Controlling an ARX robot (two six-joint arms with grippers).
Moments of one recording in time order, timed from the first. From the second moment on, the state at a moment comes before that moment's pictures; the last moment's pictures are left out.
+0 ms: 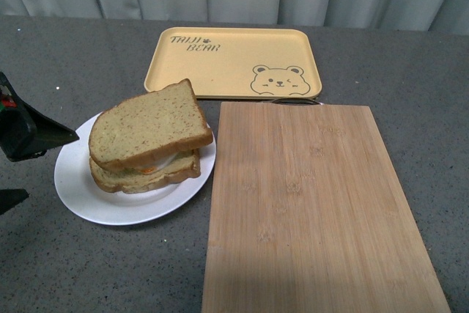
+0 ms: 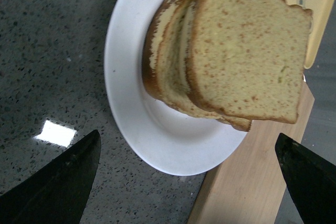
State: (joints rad) left arm 0.01 1.61 0.41 0.41 0.32 -0.71; right arm 0.00 0.00 0.00 0.00 0.00 0.00
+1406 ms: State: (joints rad) left arm 0.04 1.99 0.54 0.56 0.43 -1.01; right arm 0.00 0.00 0.00 0.00 0.00 0.00
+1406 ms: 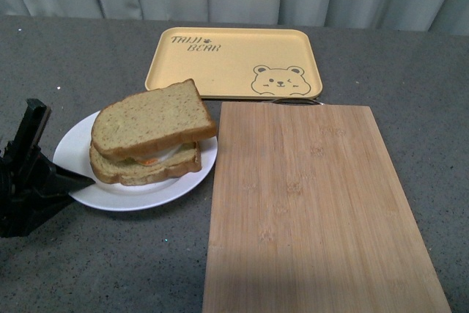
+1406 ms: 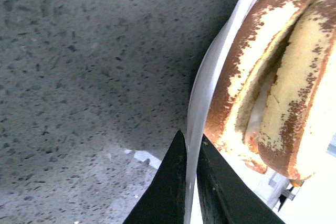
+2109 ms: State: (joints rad) left arm -0.02 1.86 0.57 0.76 0.49 -1.24; right arm 0.00 0.00 0.00 0.00 0.00 0.00
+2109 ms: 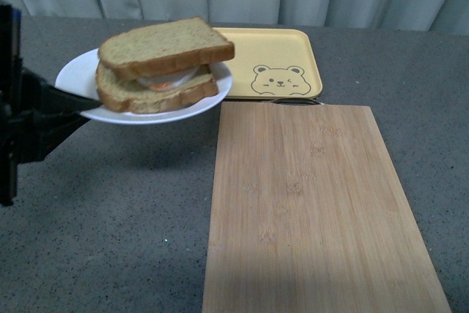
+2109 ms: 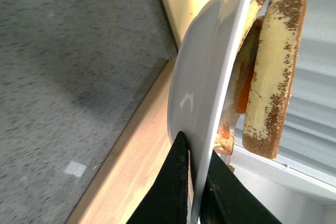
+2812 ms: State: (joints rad) left arm -0.22 2.31 1.28 0.46 0.38 -1.32; right arm 0.00 0.00 0.00 0.00 0.00 0.00
